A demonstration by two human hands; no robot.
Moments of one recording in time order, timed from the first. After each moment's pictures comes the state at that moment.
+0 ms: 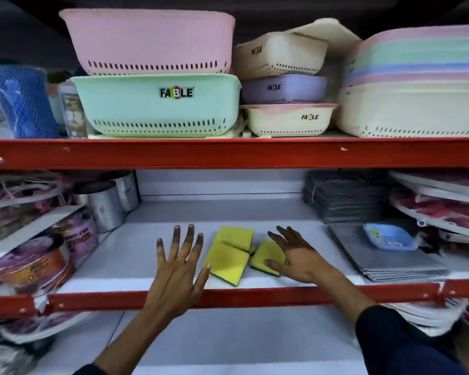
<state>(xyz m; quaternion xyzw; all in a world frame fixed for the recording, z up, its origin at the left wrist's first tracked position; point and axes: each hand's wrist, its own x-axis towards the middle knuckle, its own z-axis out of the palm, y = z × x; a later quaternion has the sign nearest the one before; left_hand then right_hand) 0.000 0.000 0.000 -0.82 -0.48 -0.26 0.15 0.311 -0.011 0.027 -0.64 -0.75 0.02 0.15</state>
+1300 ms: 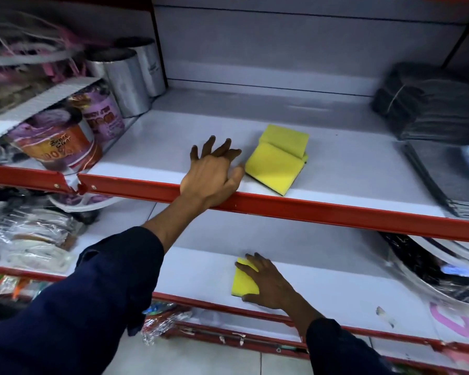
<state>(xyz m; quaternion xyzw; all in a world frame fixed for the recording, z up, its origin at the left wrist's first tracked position) -0.012 0.039 -0.017 -0.81 -0.55 -0.19 -0.03 0.187 -0.061 -0.270 -0.50 -0.85 0.17 0.01</state>
